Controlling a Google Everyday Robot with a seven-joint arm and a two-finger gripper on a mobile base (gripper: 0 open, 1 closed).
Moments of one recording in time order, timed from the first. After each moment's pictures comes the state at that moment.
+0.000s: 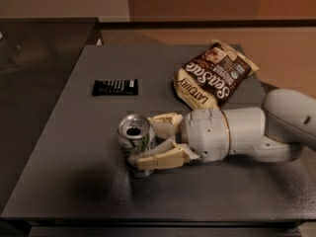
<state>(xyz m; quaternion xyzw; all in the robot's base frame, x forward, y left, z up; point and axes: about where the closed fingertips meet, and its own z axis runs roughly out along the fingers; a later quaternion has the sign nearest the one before) 0.373 0.029 0.903 -0.54 0.52 0.48 0.46</state>
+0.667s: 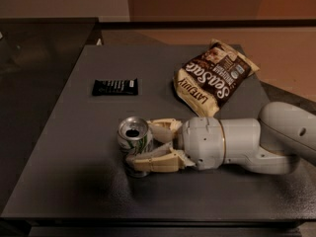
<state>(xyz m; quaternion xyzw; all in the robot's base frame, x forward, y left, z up) 0.375 0.033 0.889 -0.51 0.53 0.47 0.48</state>
